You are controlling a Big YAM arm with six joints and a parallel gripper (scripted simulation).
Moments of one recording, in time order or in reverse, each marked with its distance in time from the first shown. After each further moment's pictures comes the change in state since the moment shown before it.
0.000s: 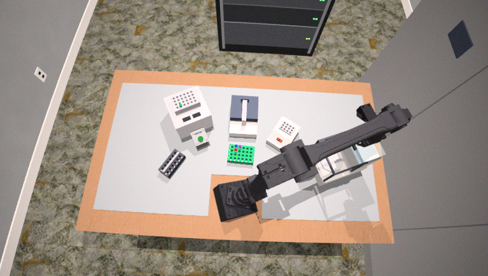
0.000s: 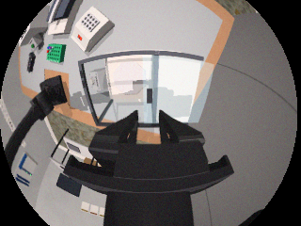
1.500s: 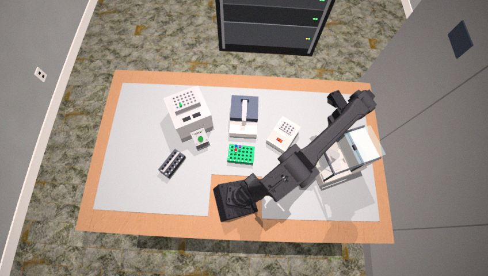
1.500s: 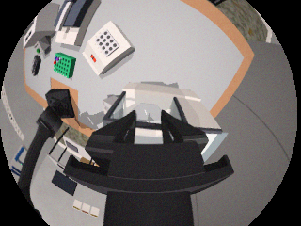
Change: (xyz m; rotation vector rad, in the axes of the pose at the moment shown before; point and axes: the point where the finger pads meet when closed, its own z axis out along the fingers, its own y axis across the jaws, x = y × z) arm -0.111 0.058 0.051 -0.062 -0.035 -0.093
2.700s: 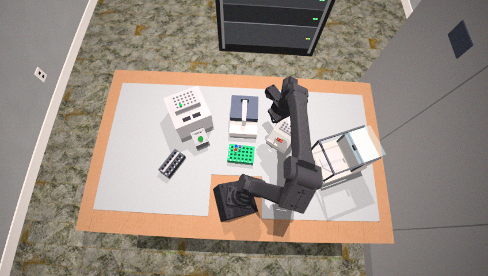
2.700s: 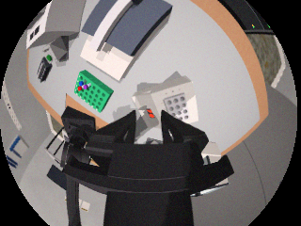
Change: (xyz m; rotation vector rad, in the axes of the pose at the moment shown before) arm -0.154 0.186 0.089 -0.058 0.028 -0.156
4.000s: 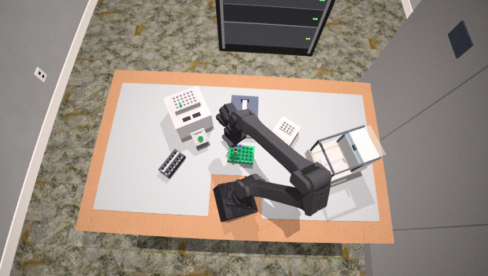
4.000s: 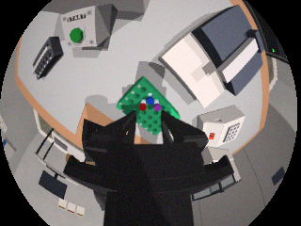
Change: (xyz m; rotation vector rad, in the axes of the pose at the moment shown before) arm -0.025 0.203 0.074 0.108 0.021 -0.119
